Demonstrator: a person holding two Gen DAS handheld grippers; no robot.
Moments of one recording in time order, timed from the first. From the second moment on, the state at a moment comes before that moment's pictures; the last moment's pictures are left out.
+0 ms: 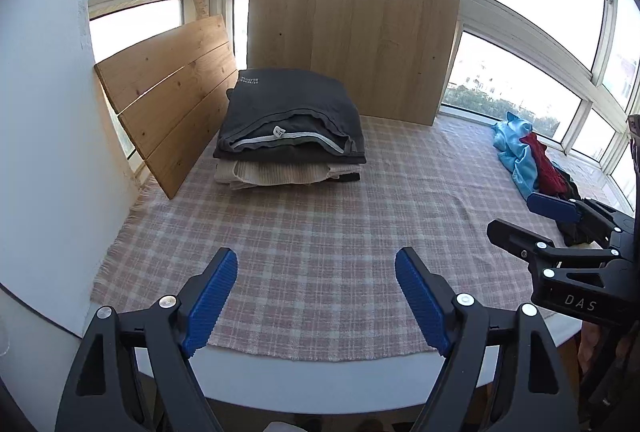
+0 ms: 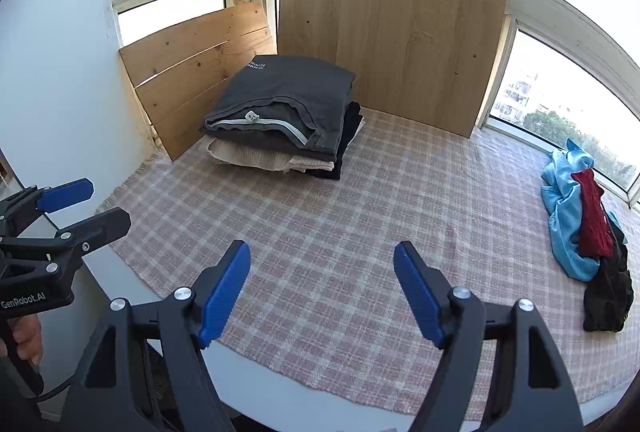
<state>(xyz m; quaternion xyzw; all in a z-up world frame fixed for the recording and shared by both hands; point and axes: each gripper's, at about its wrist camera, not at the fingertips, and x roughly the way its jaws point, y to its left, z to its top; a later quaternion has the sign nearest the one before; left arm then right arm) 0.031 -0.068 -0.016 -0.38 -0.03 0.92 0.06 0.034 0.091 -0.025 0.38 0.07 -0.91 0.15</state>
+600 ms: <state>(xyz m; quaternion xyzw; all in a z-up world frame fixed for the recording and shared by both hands) 0.096 -0.058 -0.012 -0.37 -0.04 0.93 0.02 0.089 0.120 -0.025 0.37 0.08 -0.91 0.18</state>
